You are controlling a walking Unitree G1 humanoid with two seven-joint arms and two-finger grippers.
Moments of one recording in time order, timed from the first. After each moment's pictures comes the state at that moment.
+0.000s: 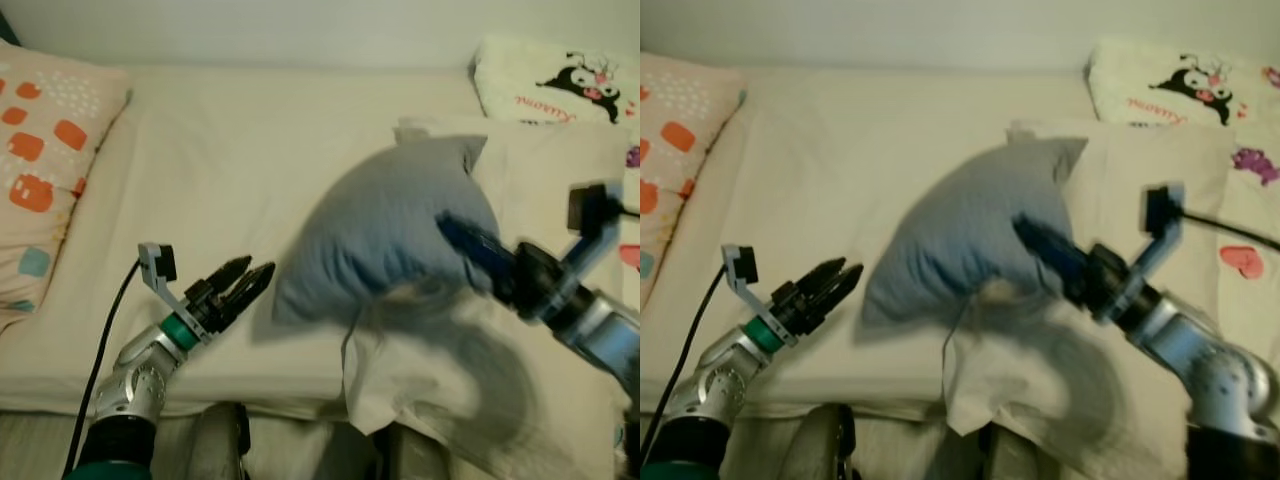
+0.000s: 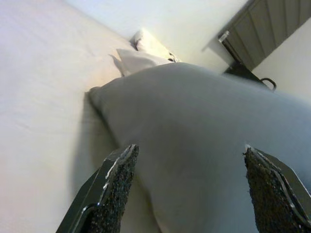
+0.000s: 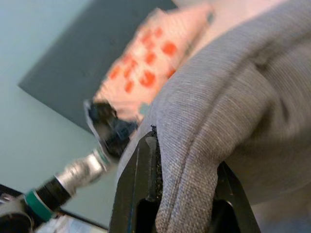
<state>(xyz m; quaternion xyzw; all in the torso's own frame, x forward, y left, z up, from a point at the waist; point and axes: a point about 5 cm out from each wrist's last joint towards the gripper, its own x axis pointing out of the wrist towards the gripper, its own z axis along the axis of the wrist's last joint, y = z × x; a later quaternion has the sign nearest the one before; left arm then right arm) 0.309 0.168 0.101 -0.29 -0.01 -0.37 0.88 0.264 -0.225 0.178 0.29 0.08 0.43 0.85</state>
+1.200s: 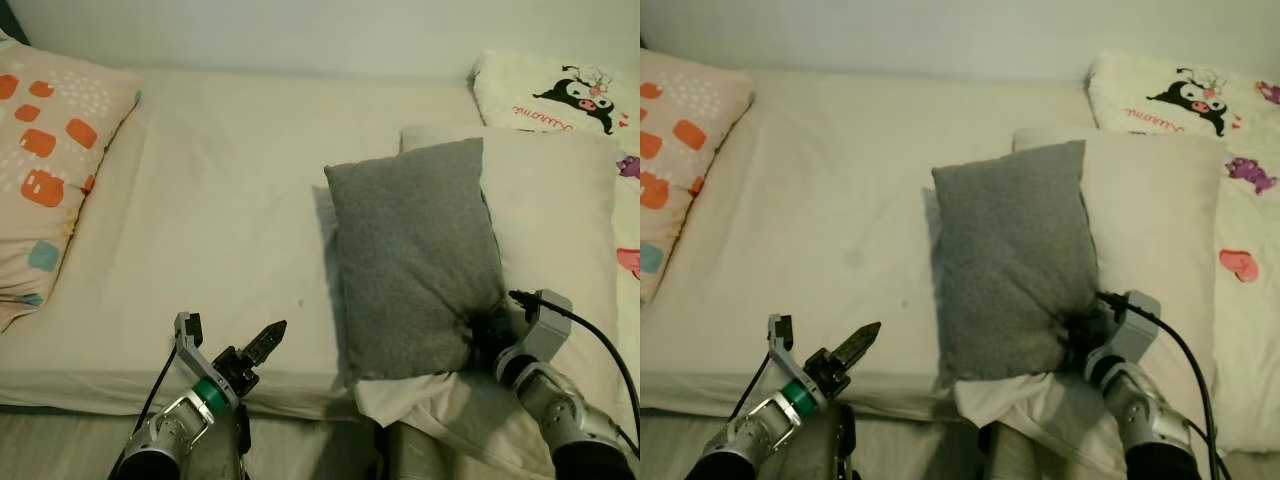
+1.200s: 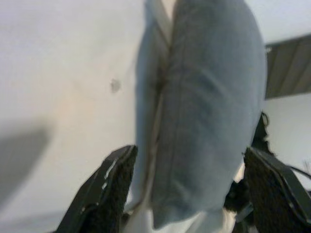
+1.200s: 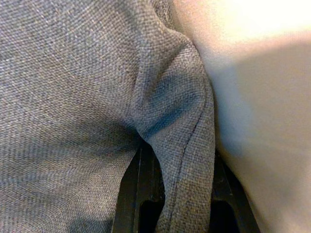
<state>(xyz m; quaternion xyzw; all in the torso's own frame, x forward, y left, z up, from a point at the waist) 0.278 0.128 0.015 -0.51 0.18 -0.28 0.79 0.292 -0.272 0.045 0.20 0.22 -0.10 0.95</state>
